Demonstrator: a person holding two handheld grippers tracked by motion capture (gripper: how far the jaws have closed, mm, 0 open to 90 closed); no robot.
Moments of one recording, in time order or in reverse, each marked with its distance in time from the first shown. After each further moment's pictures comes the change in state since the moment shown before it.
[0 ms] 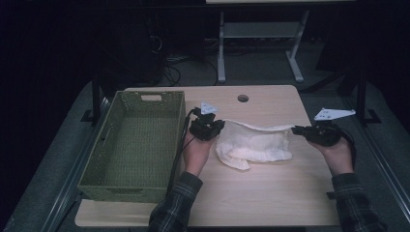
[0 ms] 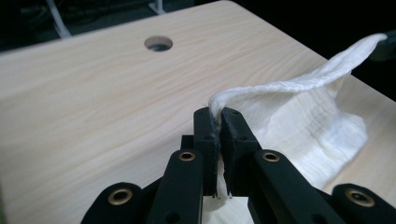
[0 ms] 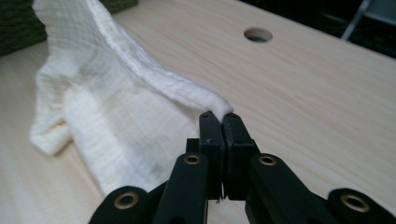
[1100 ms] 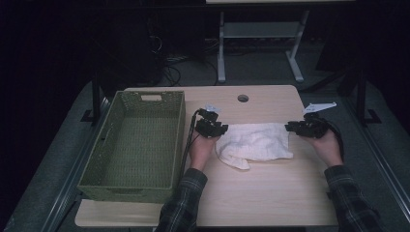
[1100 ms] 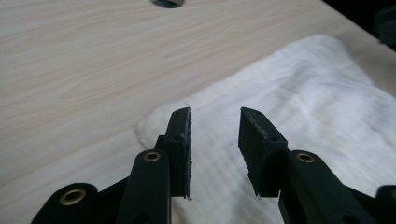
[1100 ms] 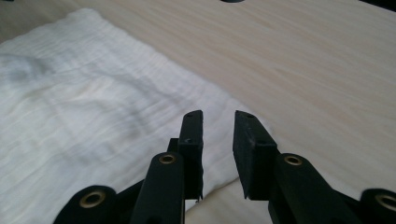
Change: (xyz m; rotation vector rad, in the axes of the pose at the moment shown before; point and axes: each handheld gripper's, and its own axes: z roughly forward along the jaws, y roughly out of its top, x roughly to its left) left arm 0.018 -0.012 0.047 0.082 -0.056 -0.036; right arm -0.026 -0.001 0.043 0.107 -0.043 0.042
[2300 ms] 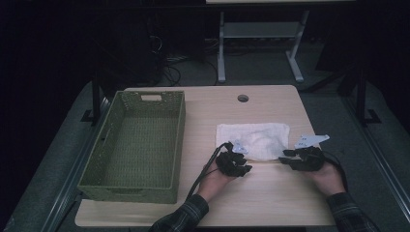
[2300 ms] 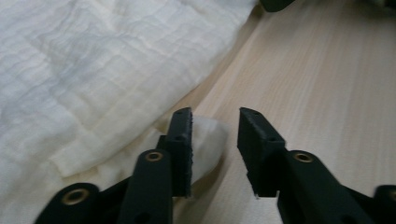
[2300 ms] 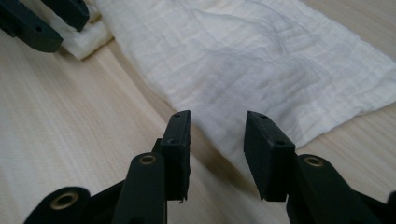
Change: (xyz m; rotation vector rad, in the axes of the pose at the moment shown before) left arm -0.091 -0.065 0.011 0.142 -0.206 0.301; right arm 0.081 -0.051 -0.015 0.079 0.040 -0.153
